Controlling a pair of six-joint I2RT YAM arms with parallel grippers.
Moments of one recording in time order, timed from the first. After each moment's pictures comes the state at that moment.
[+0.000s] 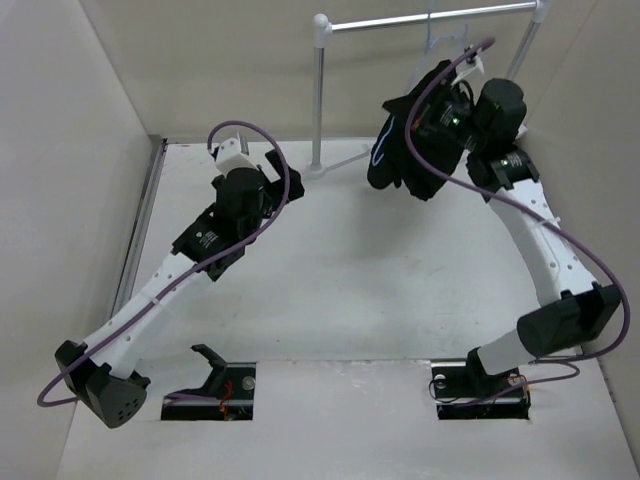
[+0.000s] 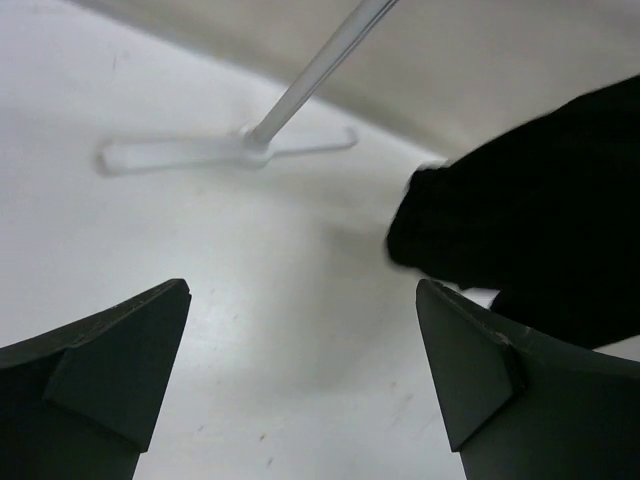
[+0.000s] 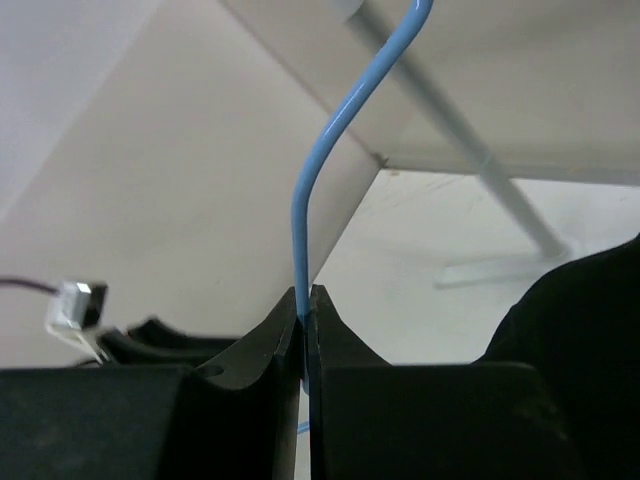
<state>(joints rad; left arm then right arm) -0.65 1.12 1.22 -0.37 -0.49 -0.70 0.29 1.47 1.61 -0.07 -0.48 0.75</state>
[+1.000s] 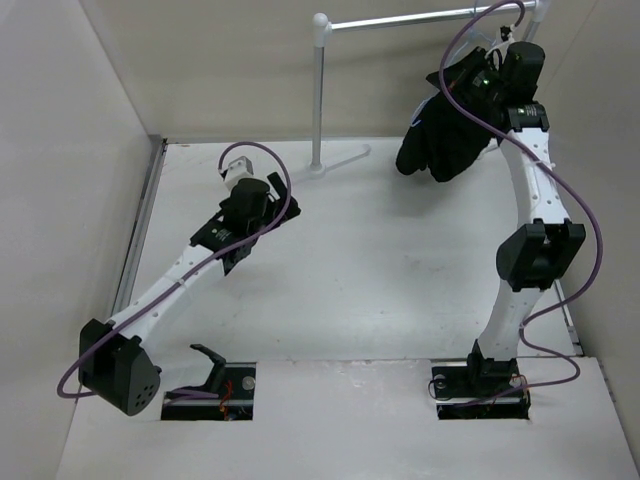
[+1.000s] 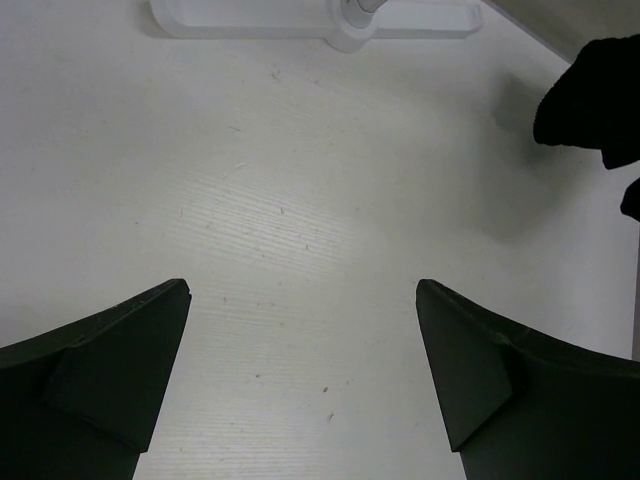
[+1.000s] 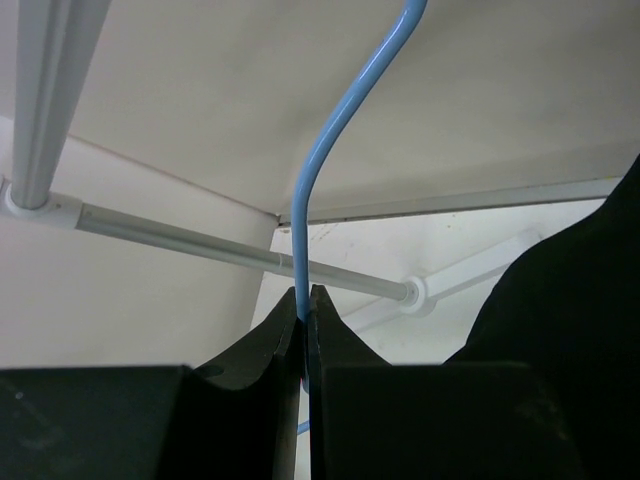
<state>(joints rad) -0.51 1.20 1.00 -0.36 -0.31 -0.78 -0.01 1.97 2.17 -0.31 -0.54 0.79</state>
